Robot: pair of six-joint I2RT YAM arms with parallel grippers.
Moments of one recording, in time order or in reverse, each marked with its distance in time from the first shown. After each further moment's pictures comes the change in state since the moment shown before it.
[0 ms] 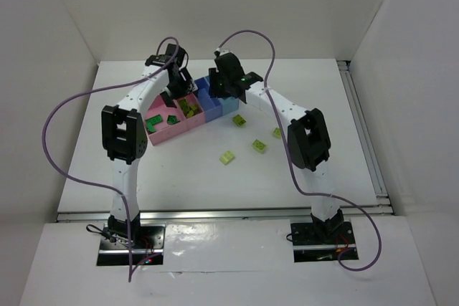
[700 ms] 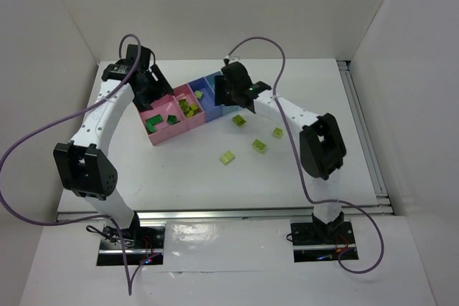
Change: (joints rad) left arm 0.094 -0.515 -0.364 0.027 0.014 0.016; right arm 0.006 -0.093 -0.167 0.071 0.055 0.037
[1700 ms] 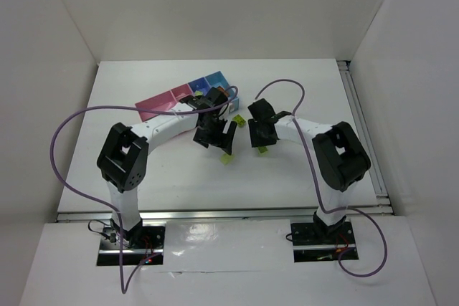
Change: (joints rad) left arm -0.481 0.199 -0.209 0.159 0.224 0.451; right arm -0.100 -0.273 -0.680 -0.029 0.022 -0.063
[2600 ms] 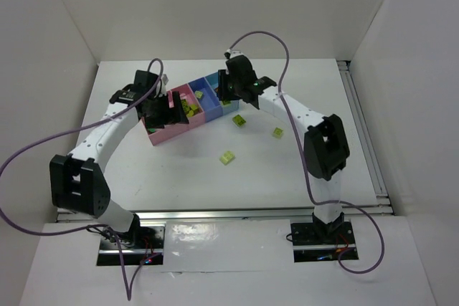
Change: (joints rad) left arm 0.413 -0.344 -0.176 0.061 0.025 -0.068; right arm 0.068 0.155 0.597 0.023 -0.089 0.021
